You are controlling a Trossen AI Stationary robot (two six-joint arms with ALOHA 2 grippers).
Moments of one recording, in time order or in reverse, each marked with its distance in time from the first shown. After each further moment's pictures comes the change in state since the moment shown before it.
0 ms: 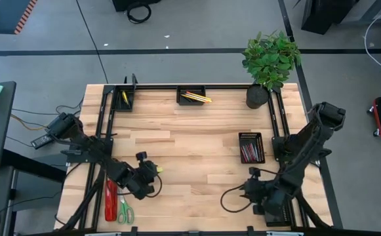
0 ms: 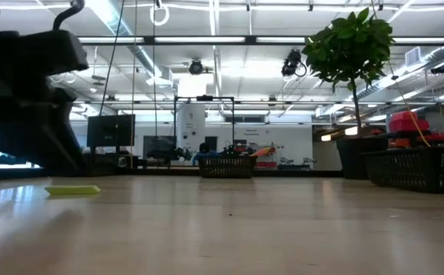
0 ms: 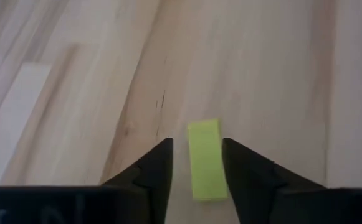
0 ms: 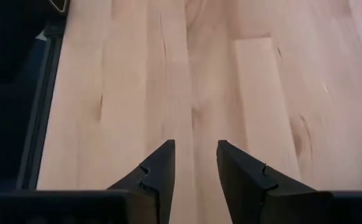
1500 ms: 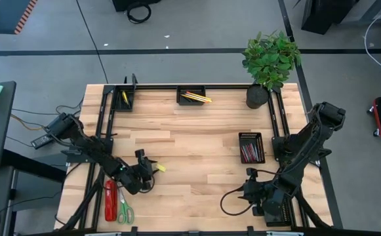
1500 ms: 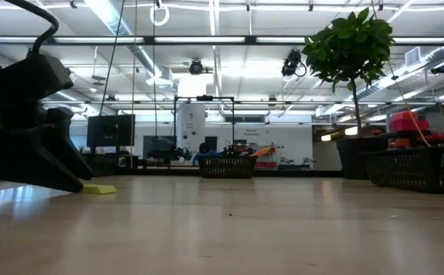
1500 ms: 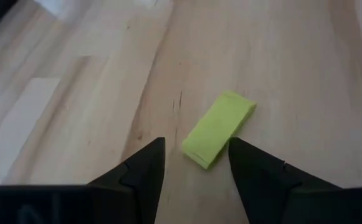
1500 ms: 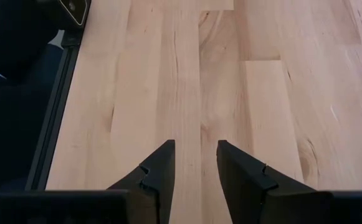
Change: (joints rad) left arm -0.016 0.003 -0.260 0.449 -0.121 0.146; right arm -0.014 -0.001 0.000 0.066 0.007 -0.094
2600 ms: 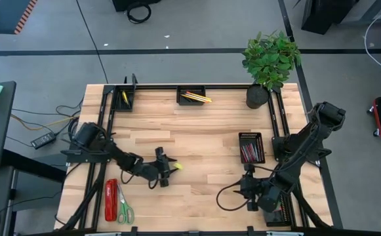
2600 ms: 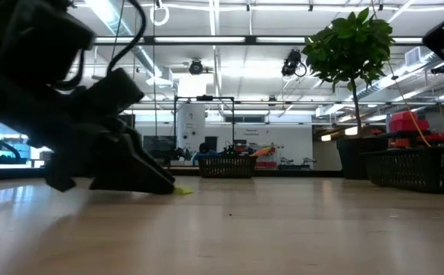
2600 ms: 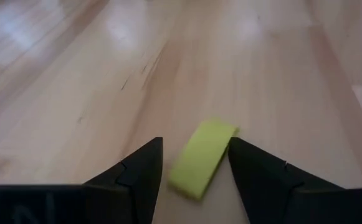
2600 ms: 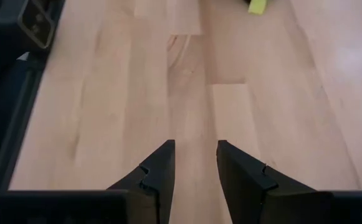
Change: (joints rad) left arm 0.256 0.327 0.051 0.706 0.192 0.331; right arm -0.058 0.000 0.001 0.001 0.080 -0.053
